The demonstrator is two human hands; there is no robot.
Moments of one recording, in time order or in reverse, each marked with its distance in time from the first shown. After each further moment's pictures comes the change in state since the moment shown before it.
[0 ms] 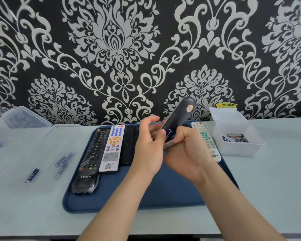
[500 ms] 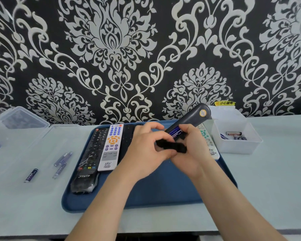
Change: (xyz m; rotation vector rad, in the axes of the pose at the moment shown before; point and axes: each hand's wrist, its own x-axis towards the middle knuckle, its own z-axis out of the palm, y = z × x) left_hand 0.005 0.000 -0.022 0.658 -0.250 0.230; right_hand 0.005 -0.003 -0.010 0.127 0.436 -0.089
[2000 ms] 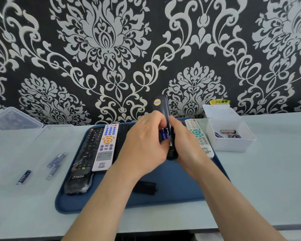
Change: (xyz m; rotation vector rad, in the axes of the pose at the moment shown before) left_hand 0.006 0.021 -0.001 0.239 0.176 0.205; right_hand -0.012 -0.003 0.001 -0.739 -0.019 -0.301
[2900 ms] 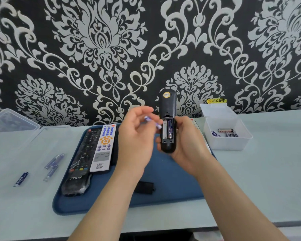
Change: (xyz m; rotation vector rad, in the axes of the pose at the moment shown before) left_hand 0.002 0.015 0.001 -0.896 0.302 -0.438; right_hand 0.007 -0.004 -0.006 0.389 -0.035 0.139
